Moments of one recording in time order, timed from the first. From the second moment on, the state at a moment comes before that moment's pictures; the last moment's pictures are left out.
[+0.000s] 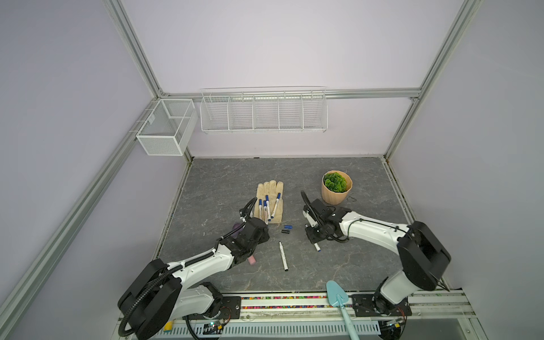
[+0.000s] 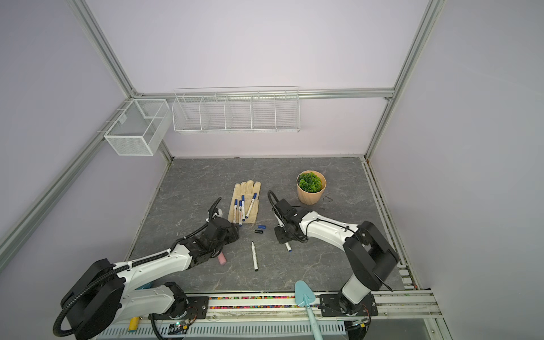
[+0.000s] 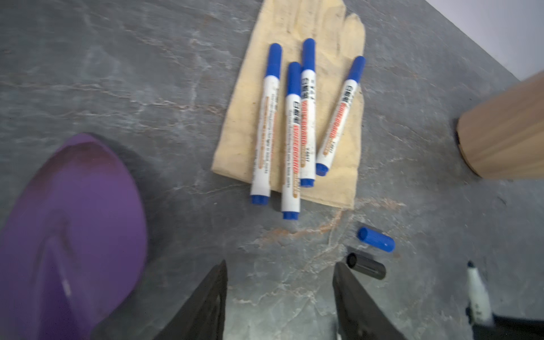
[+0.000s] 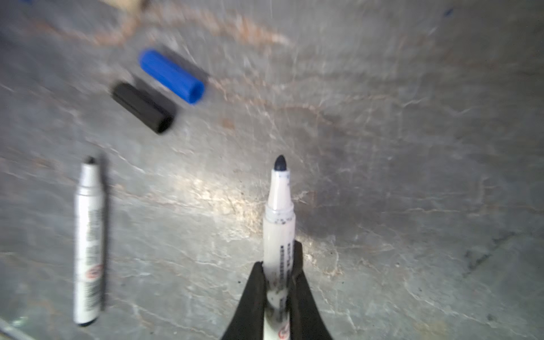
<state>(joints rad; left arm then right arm) -0.77 1.24 0.49 0.00 -0.26 -0.84 0.73 1.54 0.96 -0.56 -0.07 0.37</state>
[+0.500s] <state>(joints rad) -0.90 1.27 0.55 0.24 0.08 -0.53 0.67 1.43 0.93 -0.16 -0.34 0.52</state>
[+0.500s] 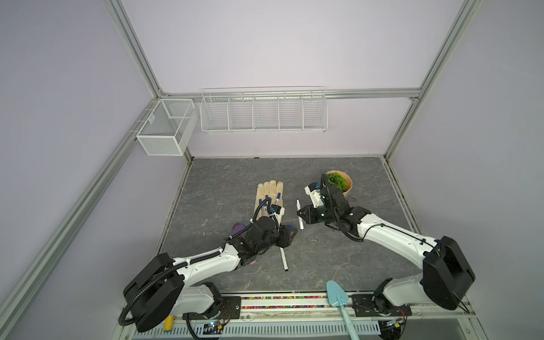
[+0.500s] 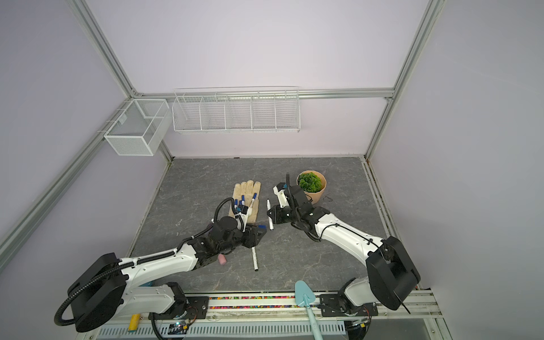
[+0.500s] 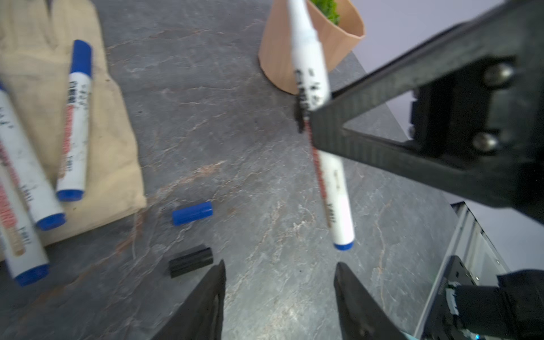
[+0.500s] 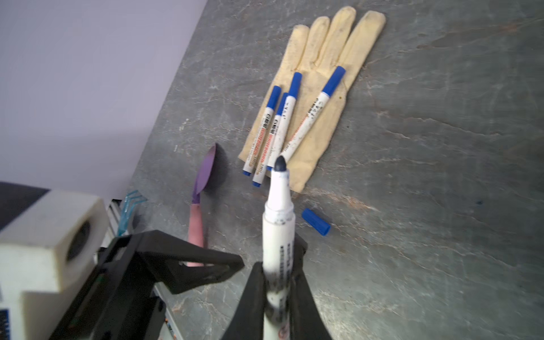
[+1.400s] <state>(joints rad) -0.91 1.33 0.56 0.35 0.10 -0.50 0.67 1.38 0.88 -0.06 -0.53 0.53</state>
